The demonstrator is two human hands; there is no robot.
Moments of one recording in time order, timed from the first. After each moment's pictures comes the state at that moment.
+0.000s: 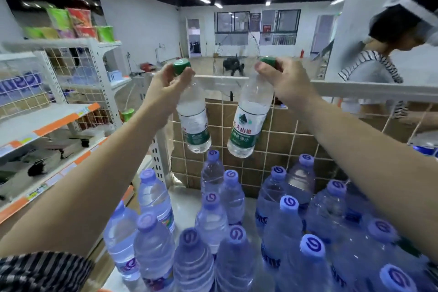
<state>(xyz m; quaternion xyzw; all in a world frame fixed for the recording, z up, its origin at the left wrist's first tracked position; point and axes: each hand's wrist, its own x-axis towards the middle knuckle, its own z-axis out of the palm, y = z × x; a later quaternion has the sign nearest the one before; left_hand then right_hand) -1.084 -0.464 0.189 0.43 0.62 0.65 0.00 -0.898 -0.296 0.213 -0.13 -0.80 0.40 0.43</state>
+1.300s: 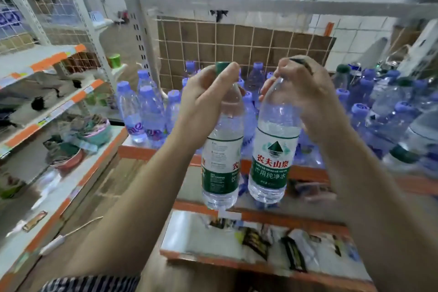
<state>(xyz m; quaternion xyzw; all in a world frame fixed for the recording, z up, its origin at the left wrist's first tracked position) -0.741 -0.609 0.106 0.43 0.52 0.72 0.17 -0.615 -0.493 0.123 -0.12 -0.69 0.59 0.41</state>
